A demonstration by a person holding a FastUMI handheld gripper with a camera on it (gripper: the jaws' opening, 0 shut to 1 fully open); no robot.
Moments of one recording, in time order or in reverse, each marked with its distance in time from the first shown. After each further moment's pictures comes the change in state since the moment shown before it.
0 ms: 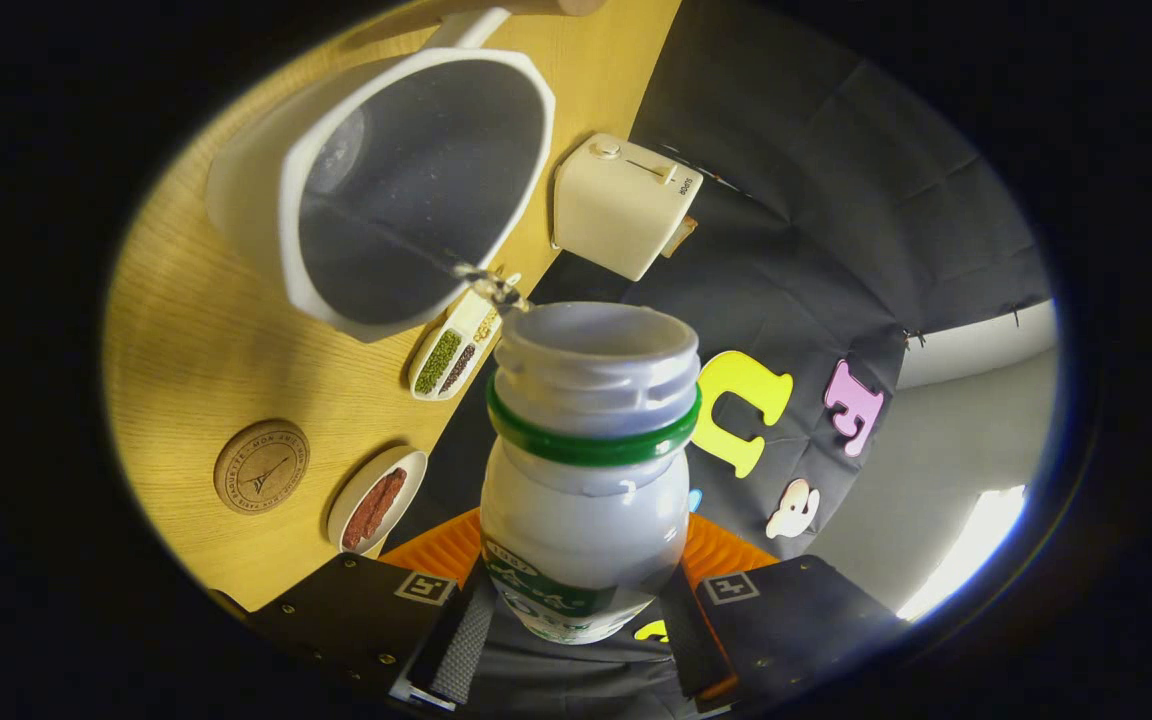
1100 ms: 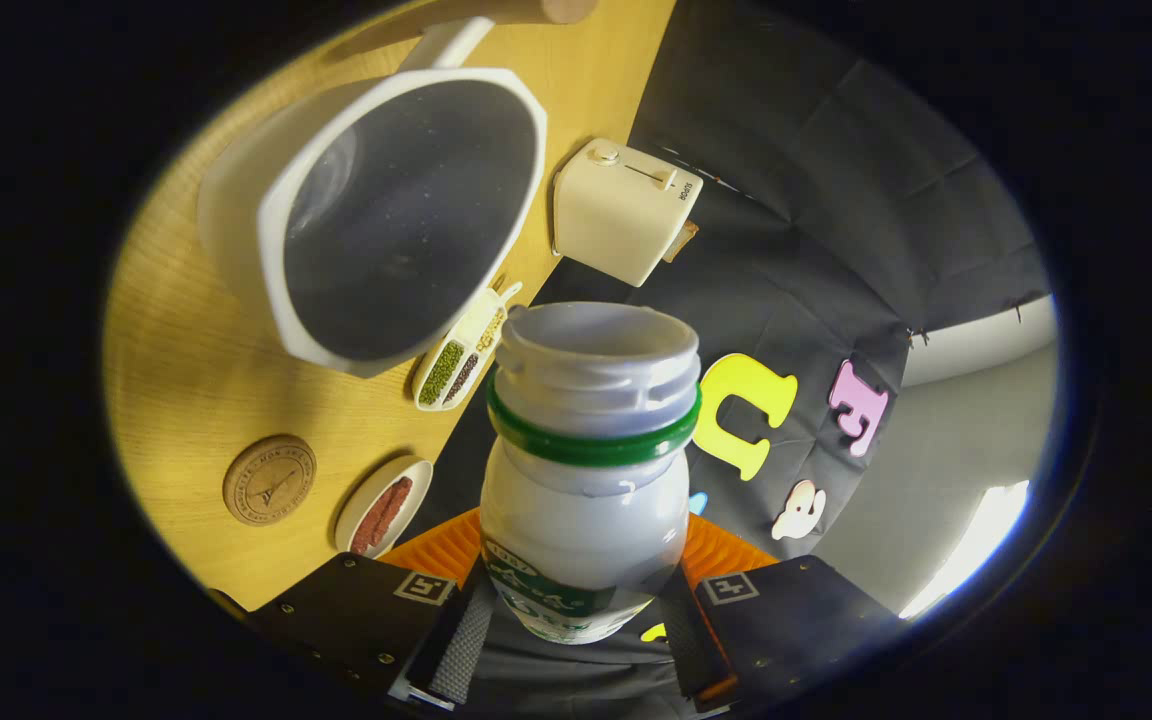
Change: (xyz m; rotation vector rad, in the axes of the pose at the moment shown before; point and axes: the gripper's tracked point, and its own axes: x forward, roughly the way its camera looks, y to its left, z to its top) arm 0.001 0.004 0.007 0.077 -0.017 0.033
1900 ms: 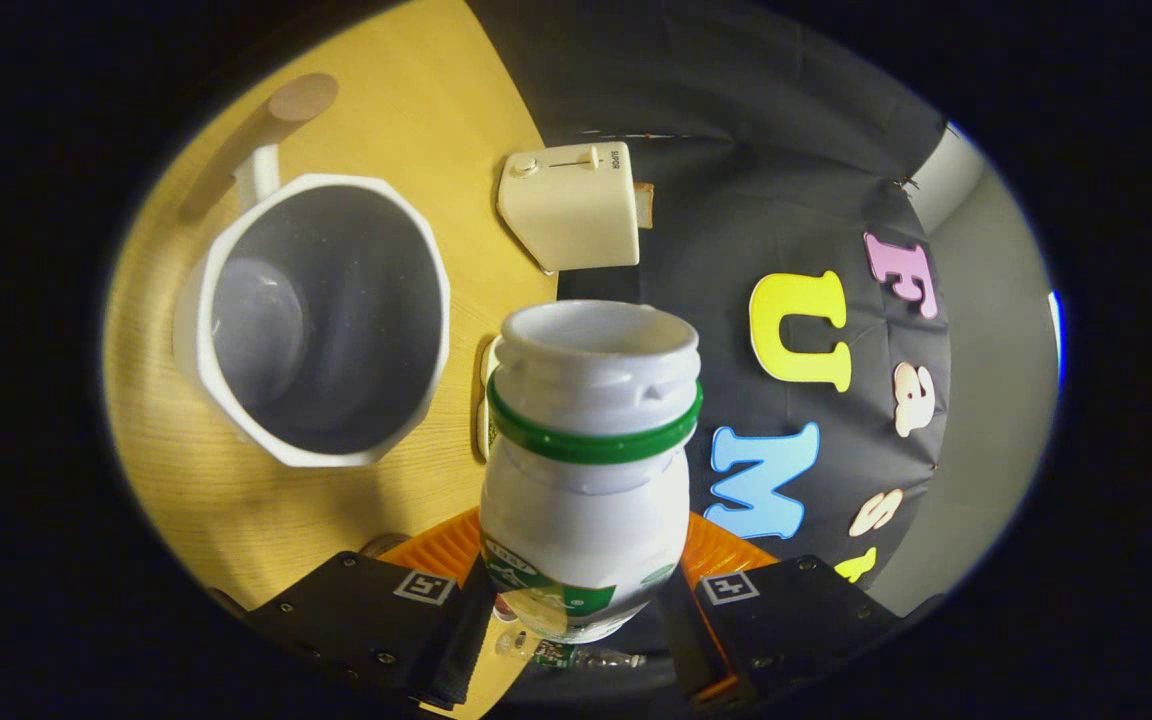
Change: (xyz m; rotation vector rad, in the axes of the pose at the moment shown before) arm 0.001 0.035 0.006 0.486 -0.028 0.185
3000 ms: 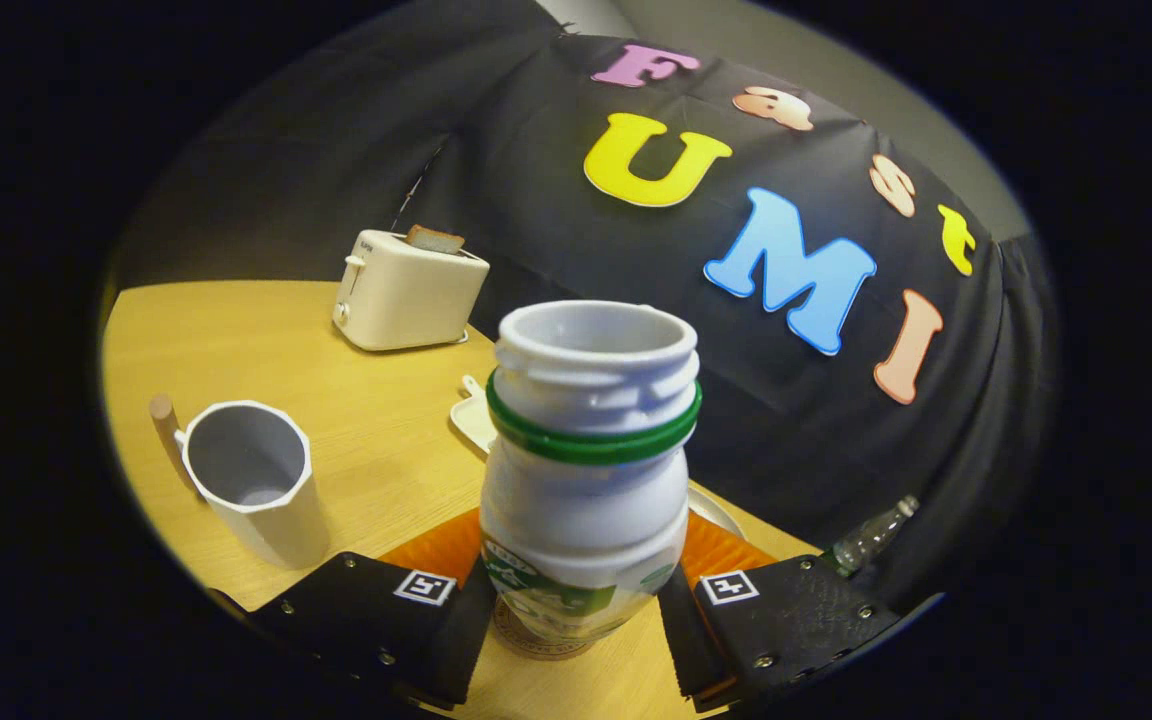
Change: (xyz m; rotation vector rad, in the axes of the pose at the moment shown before) arm 0.011 0.017 -0.059 1.063 -0.037 0.203
